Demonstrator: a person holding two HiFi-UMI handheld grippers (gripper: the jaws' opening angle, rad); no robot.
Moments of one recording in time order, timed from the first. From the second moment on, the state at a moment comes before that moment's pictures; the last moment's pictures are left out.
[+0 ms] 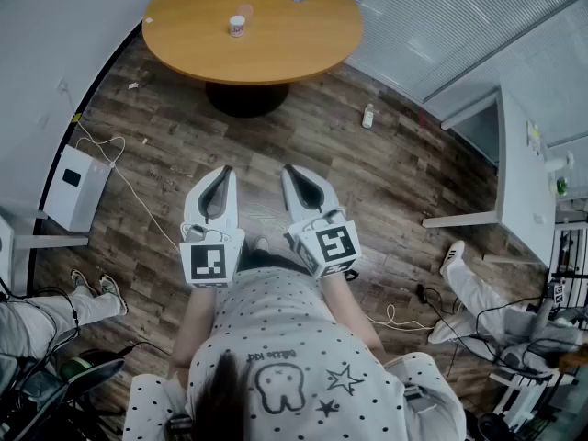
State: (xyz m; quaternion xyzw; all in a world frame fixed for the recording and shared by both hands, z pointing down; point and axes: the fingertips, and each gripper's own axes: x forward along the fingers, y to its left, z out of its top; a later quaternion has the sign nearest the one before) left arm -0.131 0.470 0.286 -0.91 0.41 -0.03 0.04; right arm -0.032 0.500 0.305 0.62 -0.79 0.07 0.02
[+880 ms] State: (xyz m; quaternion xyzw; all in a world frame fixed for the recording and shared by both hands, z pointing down) left arm -0.130 0.481 0.283 -0.91 0.42 -0.02 0.02; right arm -0.024 0.518 0.289 0.62 -0.78 0.06 0.00
